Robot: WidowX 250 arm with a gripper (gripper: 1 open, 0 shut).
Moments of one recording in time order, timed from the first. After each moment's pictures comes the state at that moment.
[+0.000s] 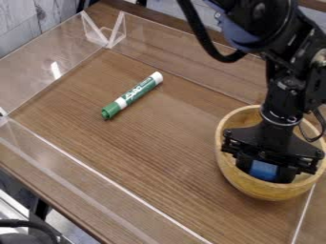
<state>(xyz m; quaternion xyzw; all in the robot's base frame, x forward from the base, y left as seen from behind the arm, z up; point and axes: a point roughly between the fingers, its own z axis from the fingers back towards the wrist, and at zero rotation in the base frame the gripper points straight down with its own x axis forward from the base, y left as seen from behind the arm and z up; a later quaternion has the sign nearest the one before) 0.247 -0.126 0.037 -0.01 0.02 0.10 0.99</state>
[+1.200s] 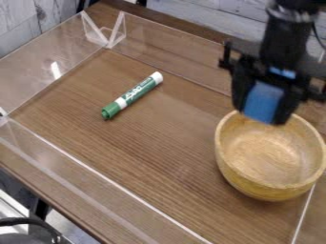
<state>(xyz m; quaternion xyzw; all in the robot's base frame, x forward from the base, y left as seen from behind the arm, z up) 0.259 -0.089 0.144 -0.01 0.00 0.01 1.00</state>
